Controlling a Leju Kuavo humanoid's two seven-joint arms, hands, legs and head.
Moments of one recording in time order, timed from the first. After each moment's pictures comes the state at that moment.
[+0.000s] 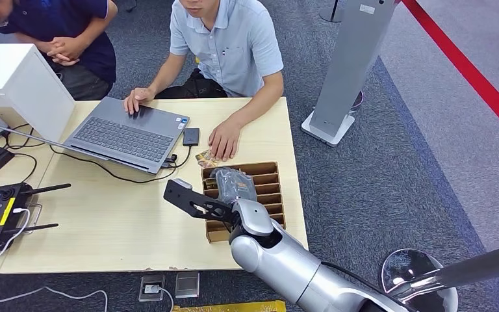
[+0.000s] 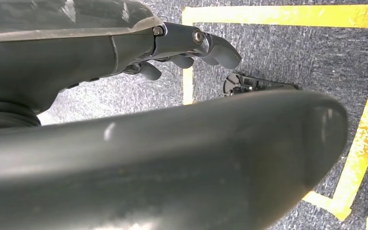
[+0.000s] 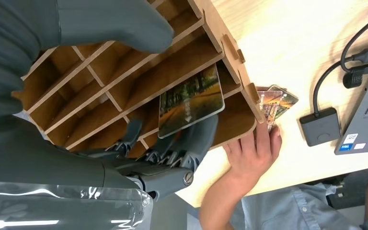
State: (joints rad) left arm -0.11 0.09 -1.18 -0.19 1.43 0.17 0.10; right arm -0.62 0.21 0.91 -1.01 0.73 -0.02 0.70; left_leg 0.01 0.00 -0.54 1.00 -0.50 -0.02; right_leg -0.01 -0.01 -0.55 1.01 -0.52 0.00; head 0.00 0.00
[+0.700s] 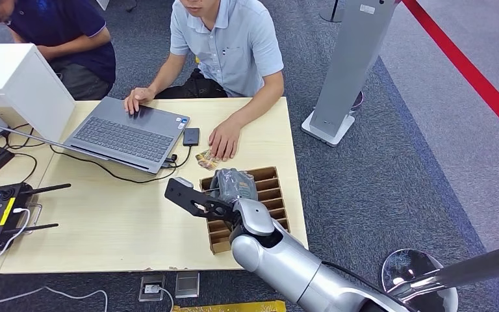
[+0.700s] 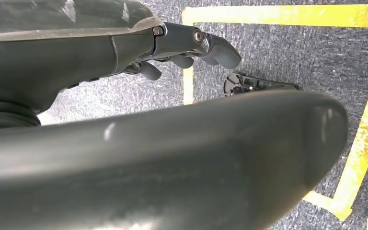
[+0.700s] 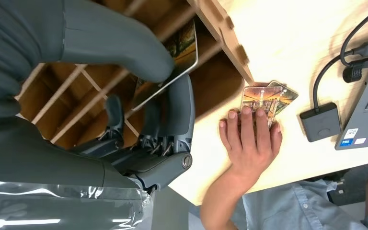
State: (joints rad) left arm -0.11 0.09 -1.18 -0.19 1.43 0.17 0.10; right arm -0.62 0.21 0.91 -1.01 0.73 -0.04 0.70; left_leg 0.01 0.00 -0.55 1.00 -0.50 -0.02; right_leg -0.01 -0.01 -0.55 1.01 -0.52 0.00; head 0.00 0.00
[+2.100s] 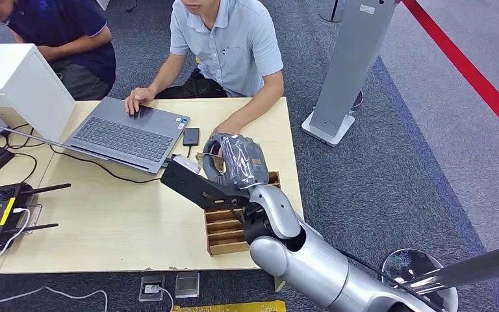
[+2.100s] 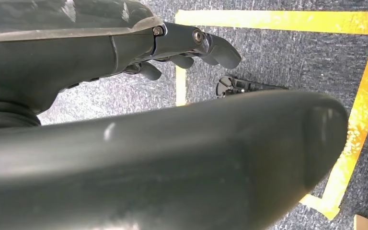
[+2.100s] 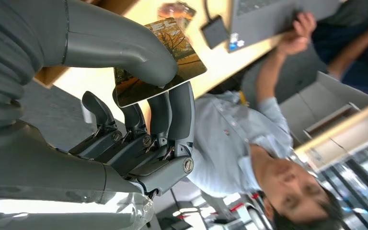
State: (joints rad) left arm -0.10 0.09 -1.19 -0.19 1.44 0.17 0.06; right arm -0.62 0.07 0.92 -1.42 0.75 -0.19 0.59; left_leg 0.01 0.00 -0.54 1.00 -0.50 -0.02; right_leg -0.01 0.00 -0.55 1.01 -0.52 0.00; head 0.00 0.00
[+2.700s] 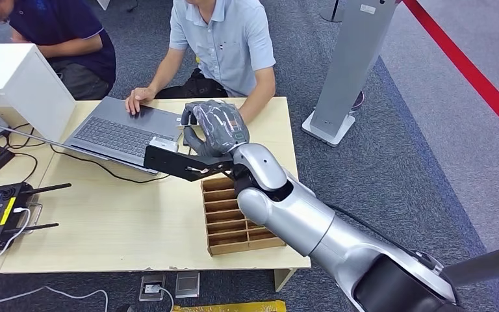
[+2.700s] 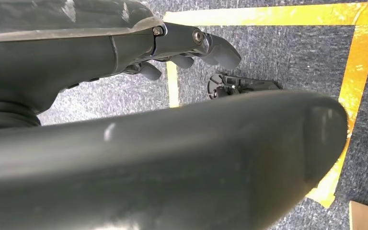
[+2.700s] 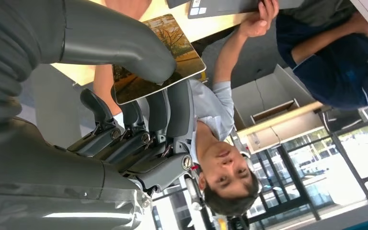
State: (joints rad) left arm -0.13 0.09 -1.22 -0.19 1.40 0.15 0.04; right arm -0.90 0.17 0.95 -1.01 0.70 -0.17 0.26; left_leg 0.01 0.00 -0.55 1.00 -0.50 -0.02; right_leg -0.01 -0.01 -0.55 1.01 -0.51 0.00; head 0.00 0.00
